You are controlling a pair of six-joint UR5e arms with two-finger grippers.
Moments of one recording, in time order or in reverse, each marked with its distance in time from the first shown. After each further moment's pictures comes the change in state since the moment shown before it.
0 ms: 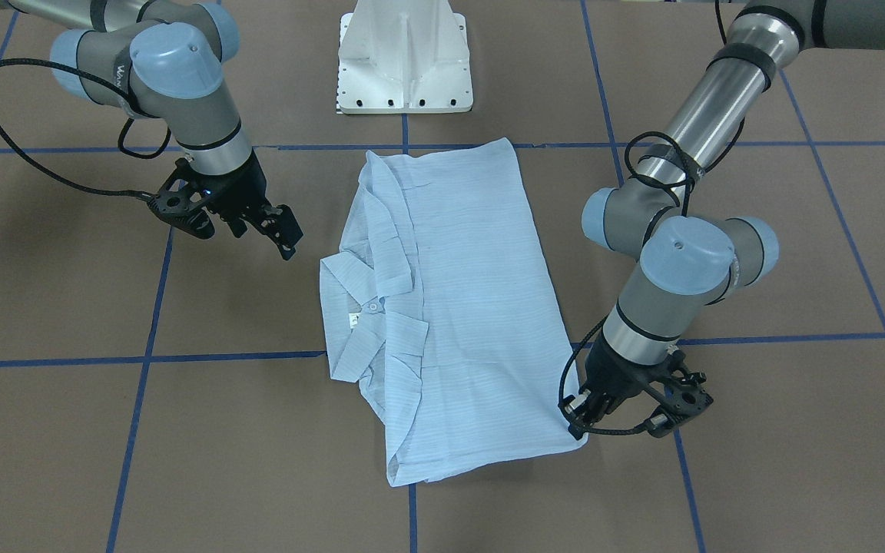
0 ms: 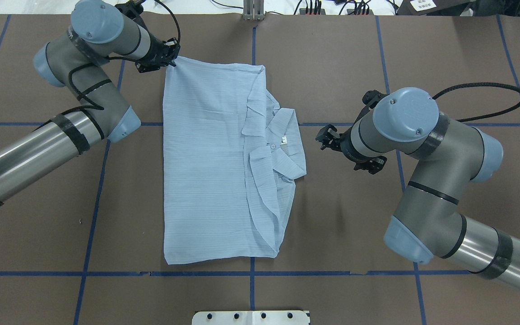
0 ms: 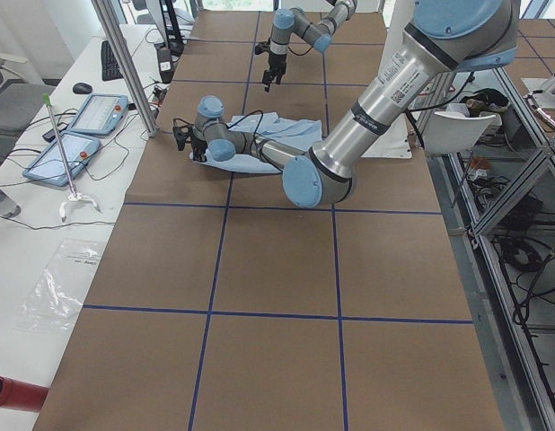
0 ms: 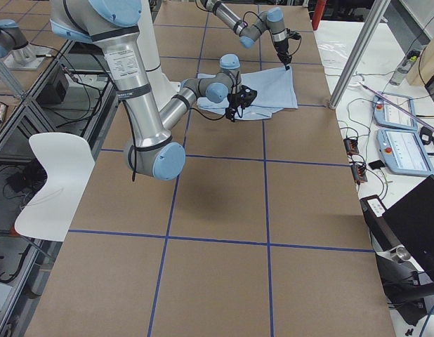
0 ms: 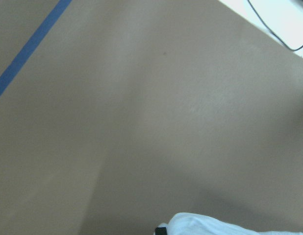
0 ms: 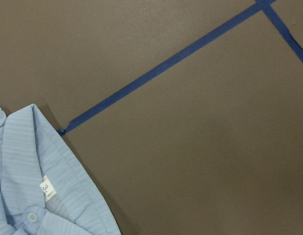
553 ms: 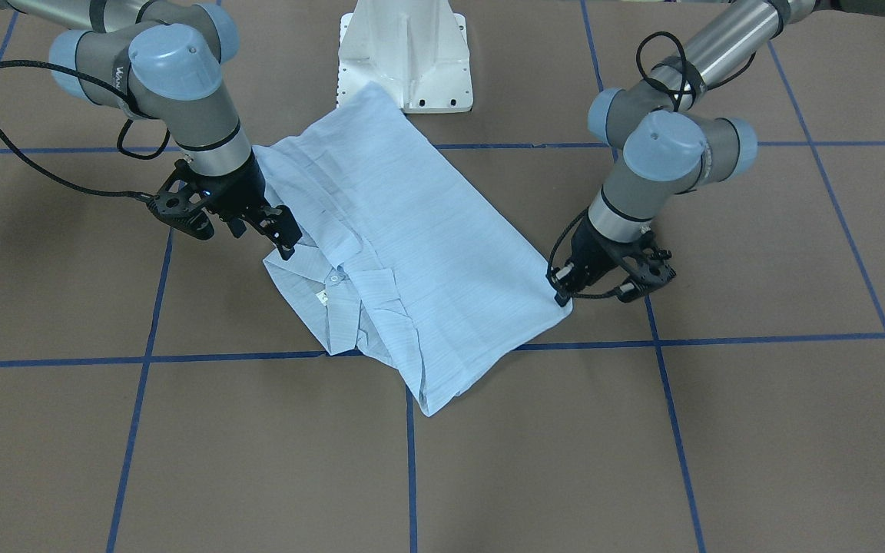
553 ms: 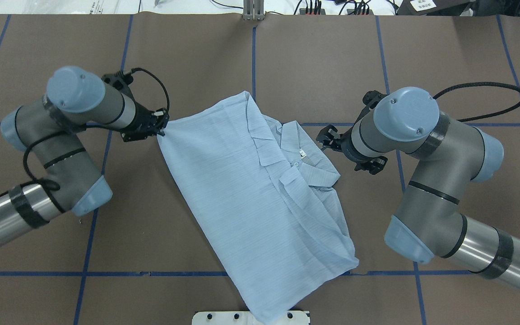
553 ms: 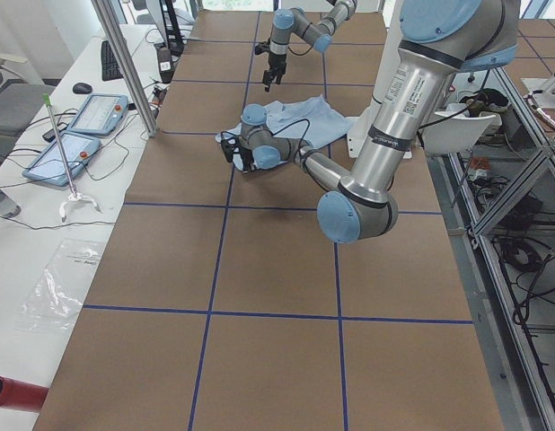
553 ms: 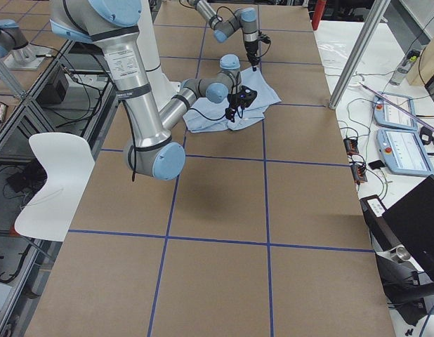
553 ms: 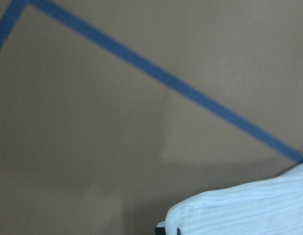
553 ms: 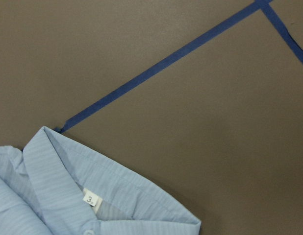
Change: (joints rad) left arm 0.106 0.264 -0.420 0.243 -0.071 -0.042; right arm 0.004 -0.008 0.000 0.000 0.014 -0.004
